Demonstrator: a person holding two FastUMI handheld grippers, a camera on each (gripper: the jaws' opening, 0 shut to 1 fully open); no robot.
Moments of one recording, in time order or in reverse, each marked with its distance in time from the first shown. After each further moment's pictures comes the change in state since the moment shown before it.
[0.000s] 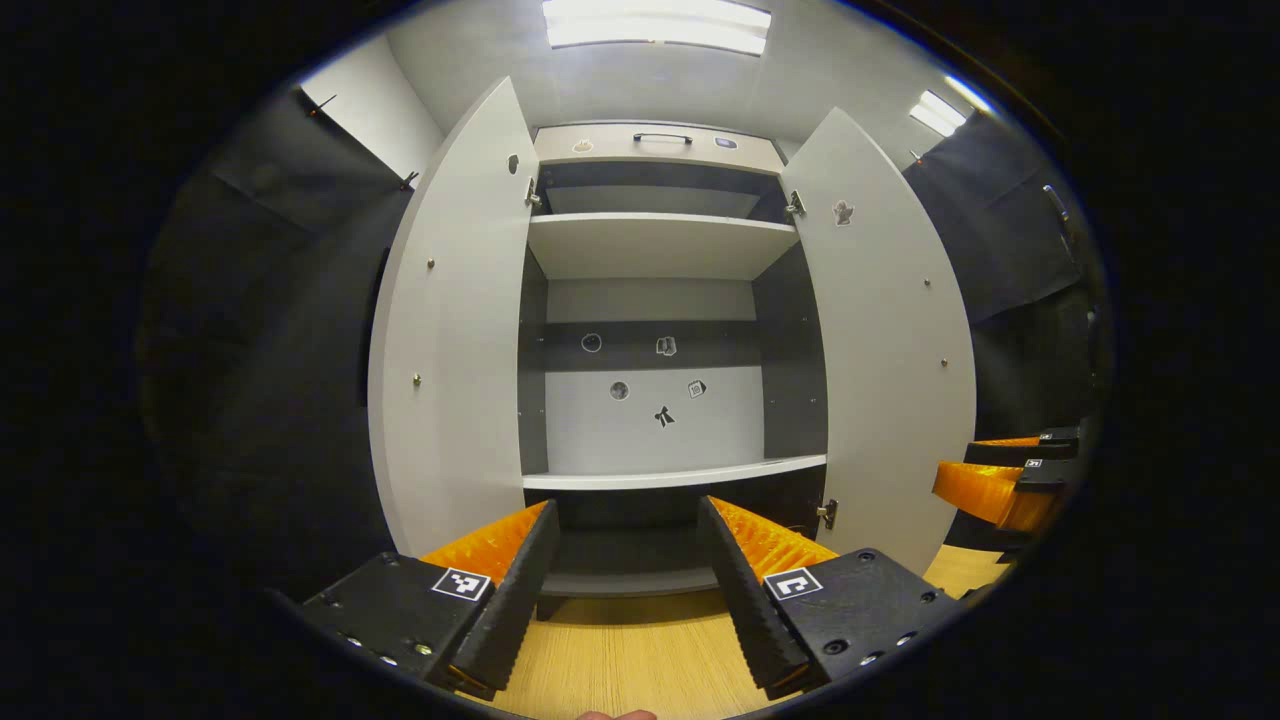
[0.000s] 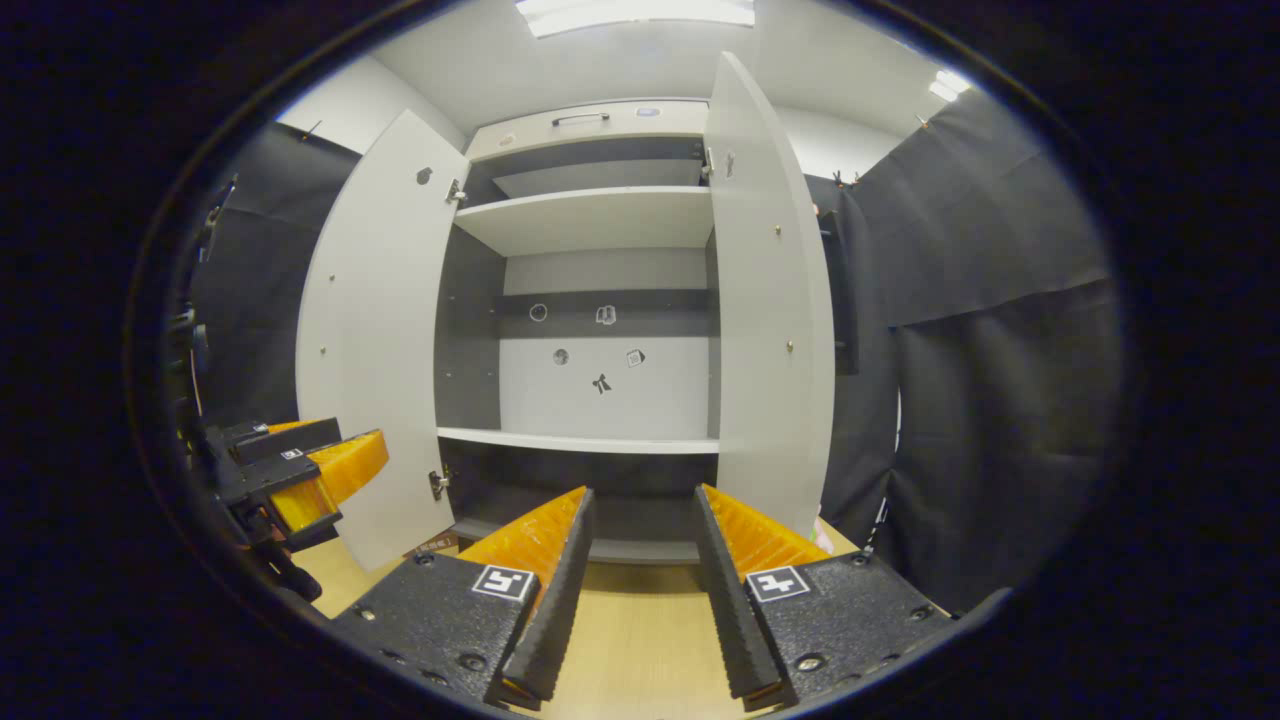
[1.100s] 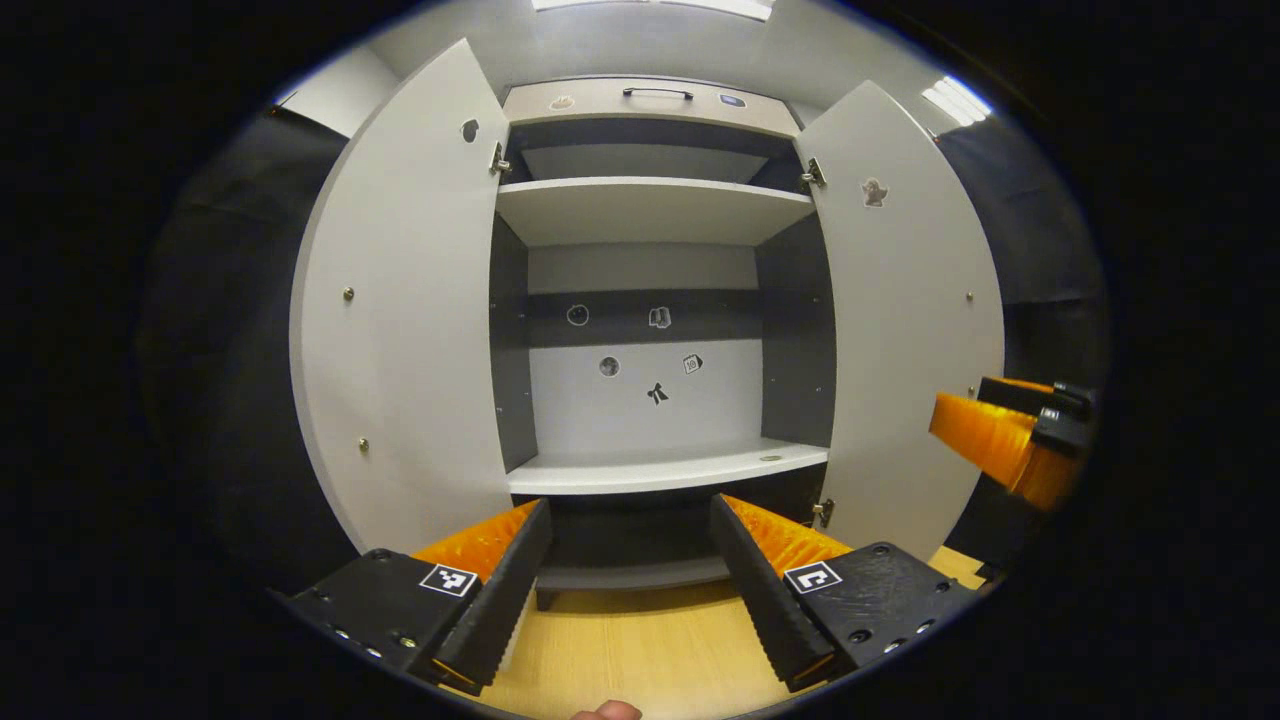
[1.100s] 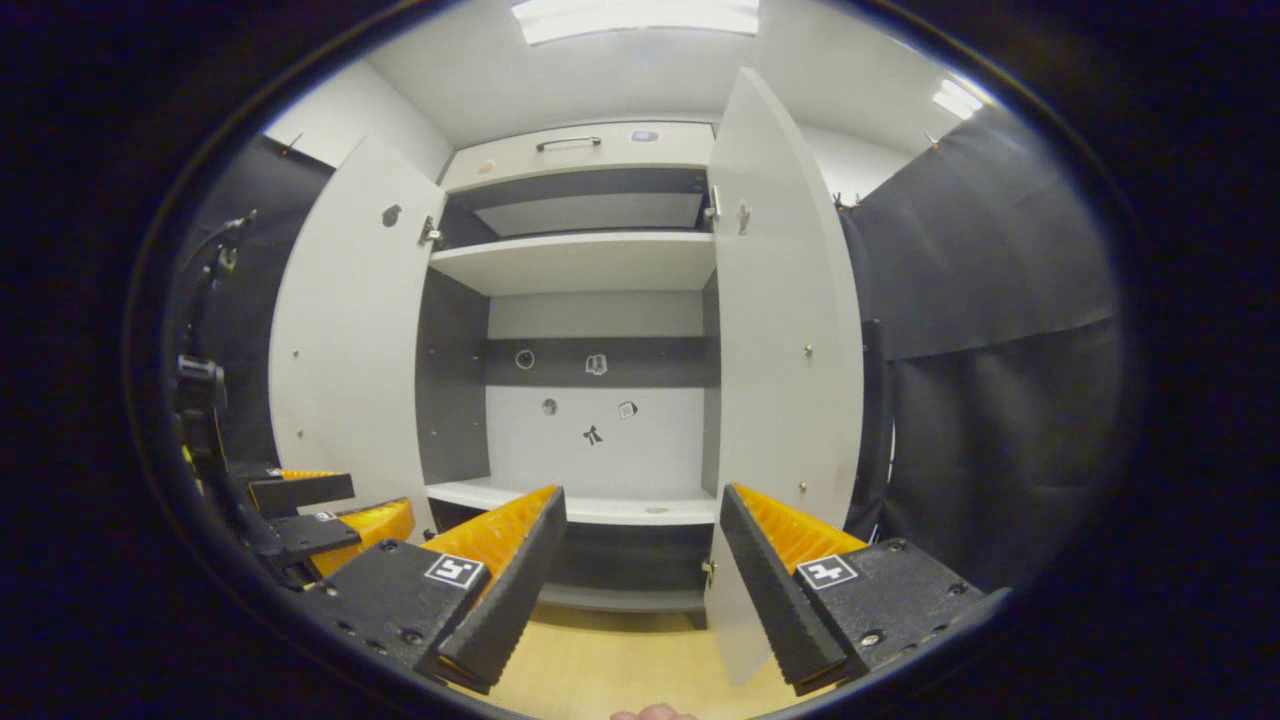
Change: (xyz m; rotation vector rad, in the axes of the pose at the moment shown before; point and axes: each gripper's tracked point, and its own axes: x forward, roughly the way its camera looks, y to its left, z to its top) left arm 0.041 -0.002 0.045 -0.011 0.171 -0.022; right arm 0.030 0.008 0.096 -0.010 -0.046 -0.005
